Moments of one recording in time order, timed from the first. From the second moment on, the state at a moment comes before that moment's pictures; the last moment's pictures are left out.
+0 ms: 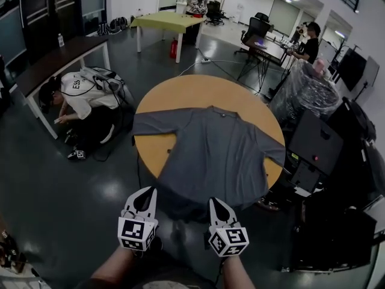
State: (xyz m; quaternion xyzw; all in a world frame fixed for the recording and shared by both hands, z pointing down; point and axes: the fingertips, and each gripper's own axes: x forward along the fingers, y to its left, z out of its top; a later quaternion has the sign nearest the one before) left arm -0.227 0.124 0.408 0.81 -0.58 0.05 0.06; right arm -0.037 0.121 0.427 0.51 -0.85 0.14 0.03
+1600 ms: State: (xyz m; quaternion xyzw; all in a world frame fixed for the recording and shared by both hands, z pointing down) left arm -0.366 -0.039 0.469 0.77 -0.63 0.09 0.12; right arm -0.179 -0.070 0.471 0.46 -0.86 0.20 0.06
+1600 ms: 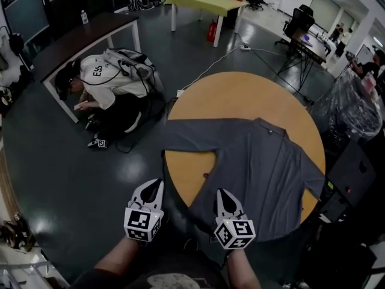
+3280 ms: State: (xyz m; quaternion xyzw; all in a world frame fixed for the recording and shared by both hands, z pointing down) left arm -0.447 -0.213 0.729 0.79 -0.56 0.23 0.13; right arm -0.331 -0.186 0.542 0.51 -0.82 0.23 0.07
